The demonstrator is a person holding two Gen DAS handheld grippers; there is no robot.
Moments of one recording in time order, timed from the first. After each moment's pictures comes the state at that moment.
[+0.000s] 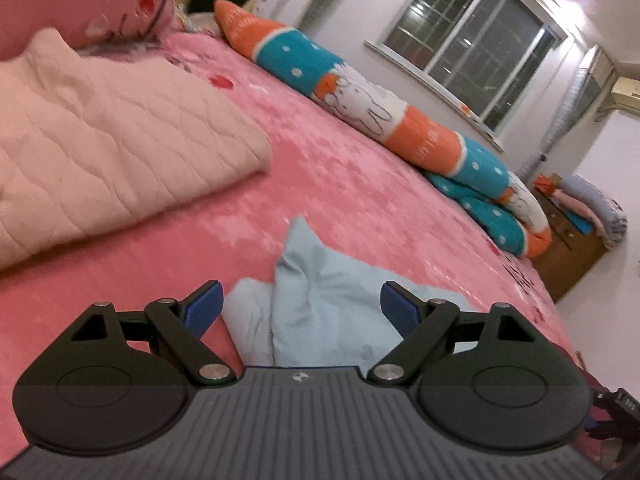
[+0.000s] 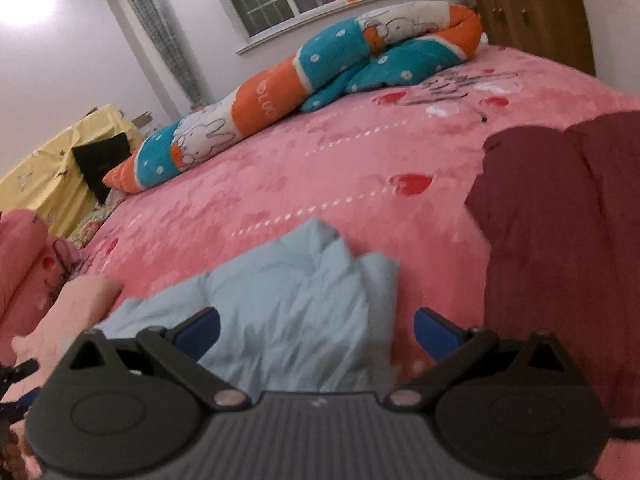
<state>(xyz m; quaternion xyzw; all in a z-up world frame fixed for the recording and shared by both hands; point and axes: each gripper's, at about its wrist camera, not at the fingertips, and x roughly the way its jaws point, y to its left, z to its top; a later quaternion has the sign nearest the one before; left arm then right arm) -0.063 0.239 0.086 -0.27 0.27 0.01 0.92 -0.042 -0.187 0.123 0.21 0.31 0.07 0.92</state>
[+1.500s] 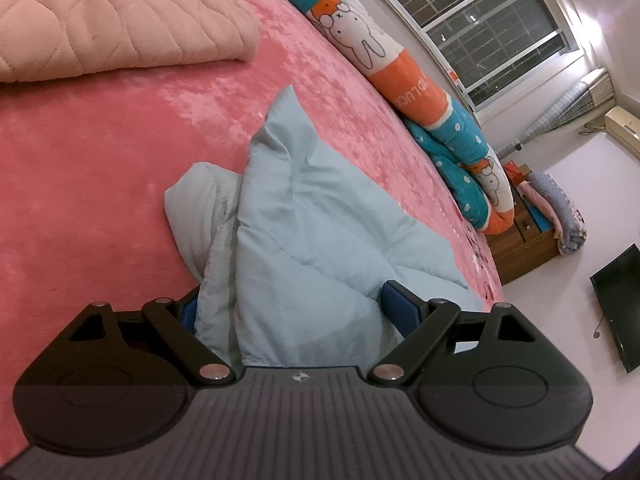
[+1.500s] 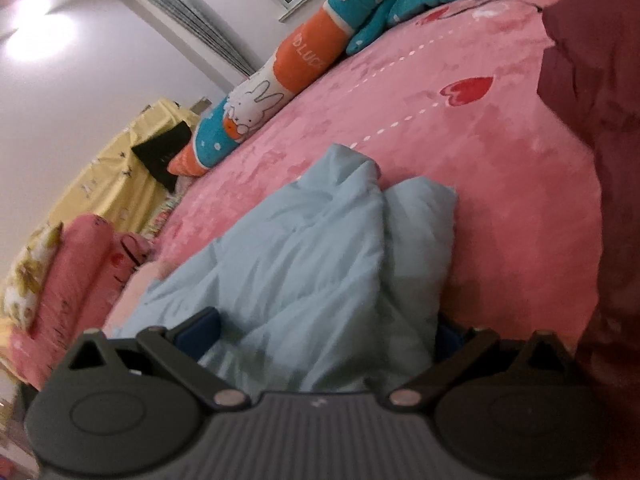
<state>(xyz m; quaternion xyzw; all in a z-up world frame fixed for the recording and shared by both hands) -0.043 0.229 0.033 -0.38 0.35 -0.06 0.86 0.004 -0.214 0.053 0.32 0.34 0.20 0.86</state>
